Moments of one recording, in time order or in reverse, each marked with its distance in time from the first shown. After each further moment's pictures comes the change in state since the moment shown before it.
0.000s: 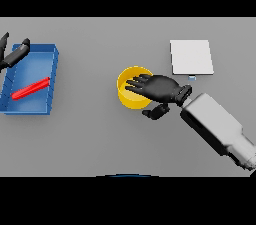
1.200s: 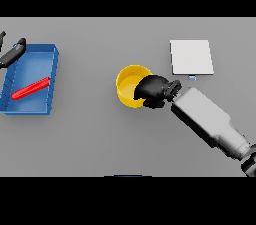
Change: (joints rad) left arm 0.022 0.027 0.016 -0.023 0.016 -0.006 -0.031; right arm -0.102 0.060 0.060 0.151 0.019 0.086 -0.018
